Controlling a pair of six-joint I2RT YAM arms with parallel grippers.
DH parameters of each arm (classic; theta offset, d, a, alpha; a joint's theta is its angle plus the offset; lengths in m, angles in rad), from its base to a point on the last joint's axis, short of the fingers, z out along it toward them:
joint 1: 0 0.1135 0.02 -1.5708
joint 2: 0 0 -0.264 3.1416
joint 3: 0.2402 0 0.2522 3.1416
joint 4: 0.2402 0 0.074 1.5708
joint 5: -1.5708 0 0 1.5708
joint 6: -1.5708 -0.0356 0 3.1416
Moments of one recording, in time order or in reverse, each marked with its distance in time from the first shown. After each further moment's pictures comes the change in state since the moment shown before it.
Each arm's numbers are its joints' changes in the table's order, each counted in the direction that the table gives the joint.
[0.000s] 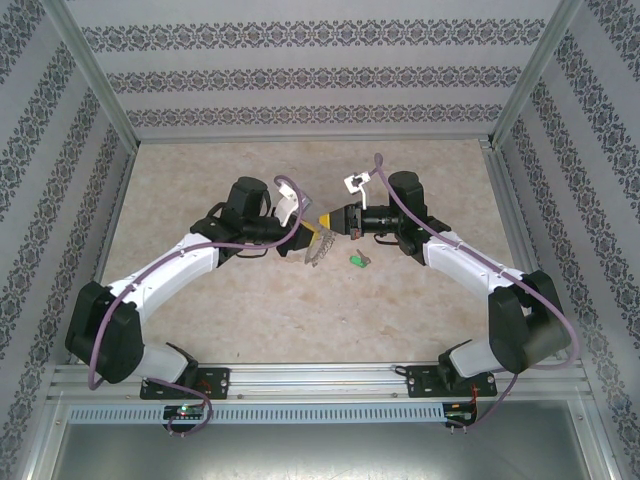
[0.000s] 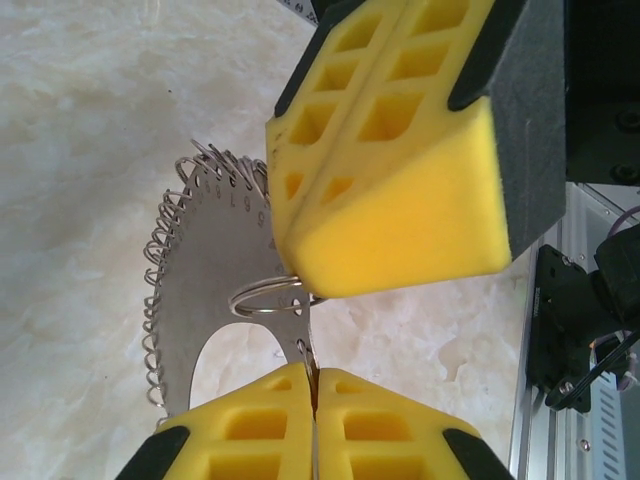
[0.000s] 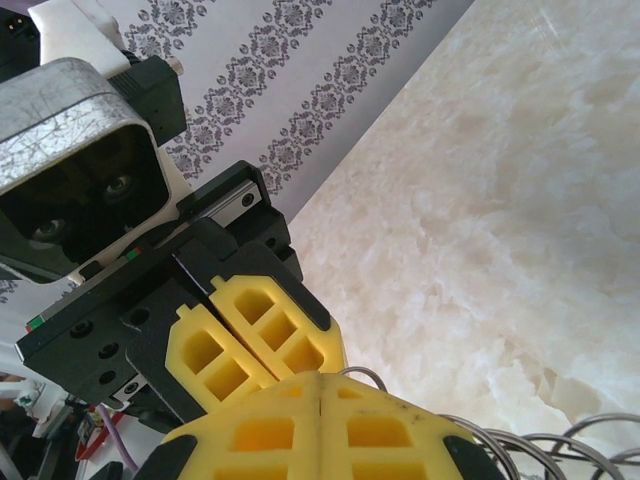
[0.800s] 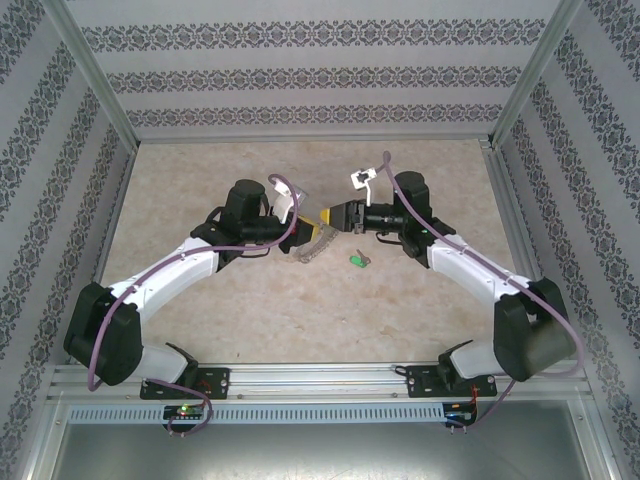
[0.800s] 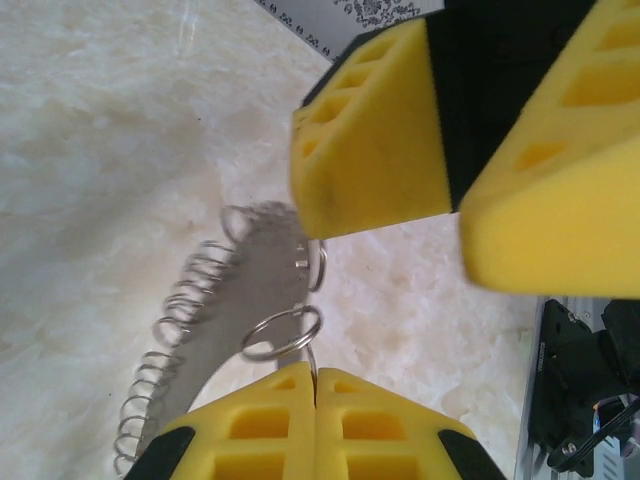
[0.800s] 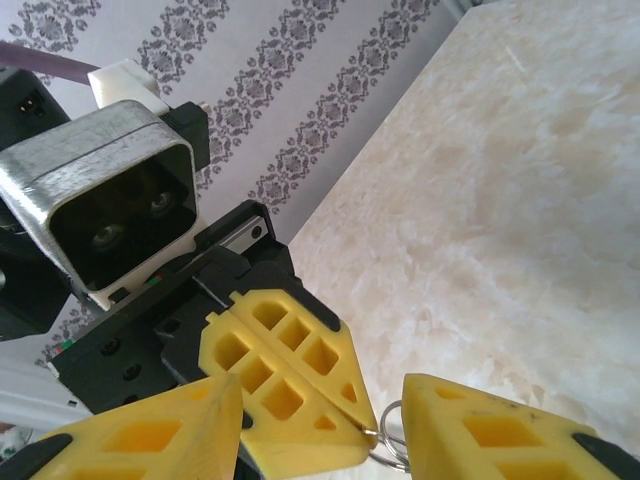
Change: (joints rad) left arm 0.000 -0.009 -0.056 -0.146 0.047 0.140; right arm -0.010 -0.060 -0.028 -0.031 -0.087 -0.083
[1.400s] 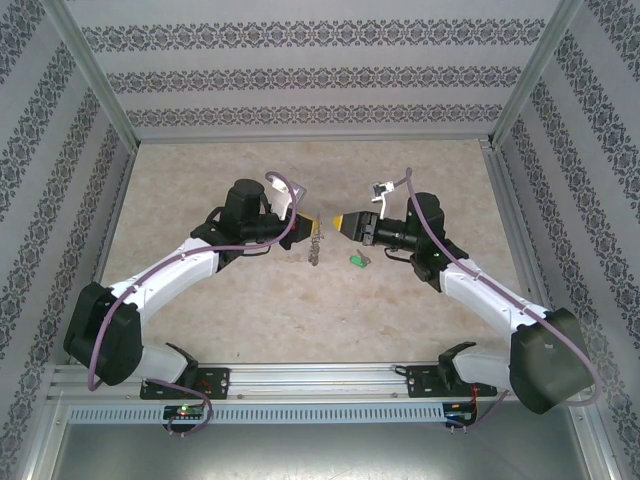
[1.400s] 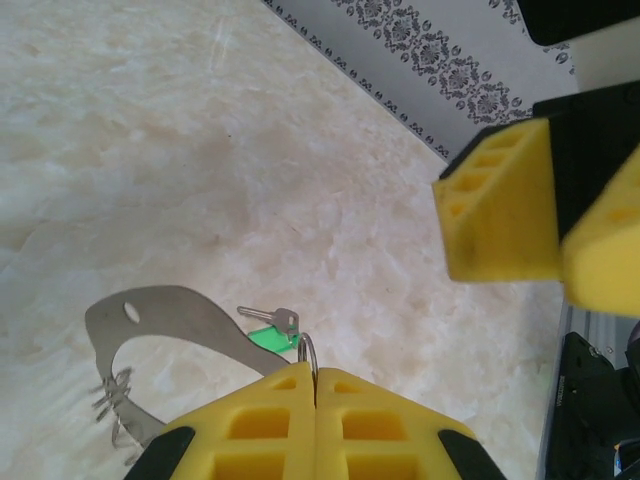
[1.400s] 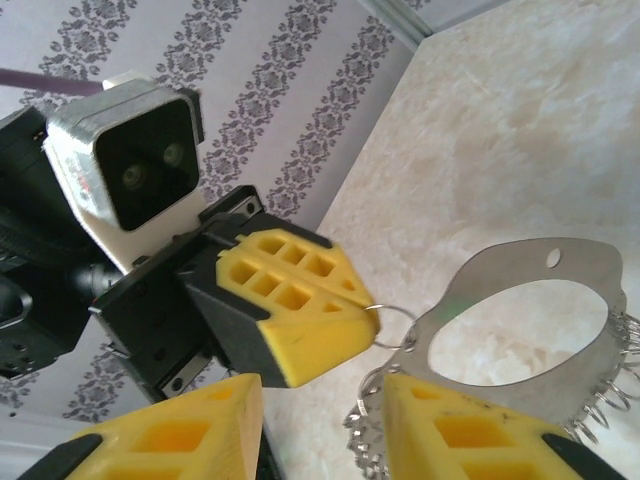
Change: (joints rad) left arm 0.000 0.000 -0.002 -0.033 0.063 0.045; right arm 0.010 -0.160 -0.175 -0.092 -0.109 -0.190
